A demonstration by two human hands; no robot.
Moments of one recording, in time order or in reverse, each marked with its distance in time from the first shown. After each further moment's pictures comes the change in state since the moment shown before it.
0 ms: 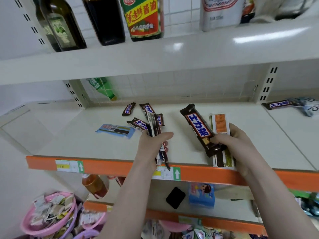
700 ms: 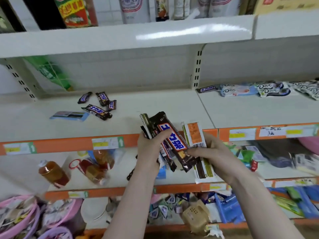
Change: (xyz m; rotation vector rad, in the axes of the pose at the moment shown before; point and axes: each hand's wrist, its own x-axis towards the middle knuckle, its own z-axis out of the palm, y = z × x) left_hand -0.145 -0.051 0.109 -0.197 -0.107 -0.039; right_hand -0.130 0.027 -0.108 0.017 -0.171 -0.023
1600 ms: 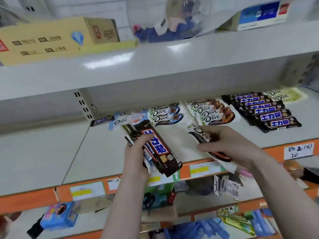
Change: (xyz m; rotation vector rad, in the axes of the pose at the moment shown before) left_hand 0.015 -0.130 0.396 -0.094 -0.035 -0.109; right_hand -0.016 -0.088 -0.462 -0.401 0.097 0.049
